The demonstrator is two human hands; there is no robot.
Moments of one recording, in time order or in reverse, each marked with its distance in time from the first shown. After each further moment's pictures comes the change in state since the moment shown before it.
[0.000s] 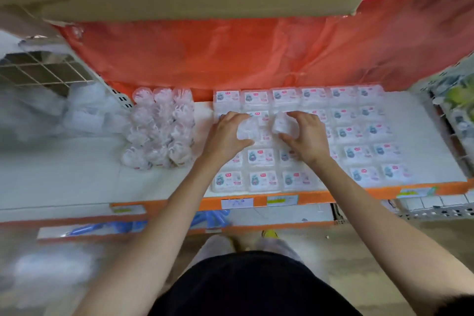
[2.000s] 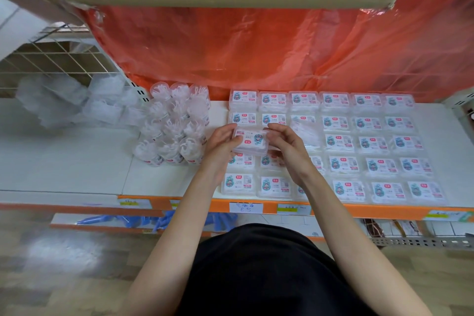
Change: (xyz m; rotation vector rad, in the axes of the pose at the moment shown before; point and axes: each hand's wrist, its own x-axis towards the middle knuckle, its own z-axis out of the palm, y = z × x) left_hand -0.032 -0.026 0.015 -1.207 0.197 -0.529; right_hand -0.017 -0.068 0.033 1.230 -0.270 0.372
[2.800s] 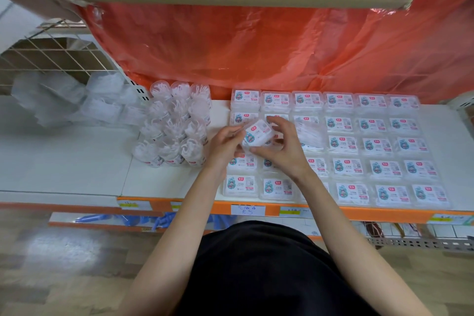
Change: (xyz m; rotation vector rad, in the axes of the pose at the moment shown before) left_hand 0.019 -0.003 0.000 0.166 0.045 0.003; right_hand 0.011 0.009 0.006 -0.472 -0.002 -0.315
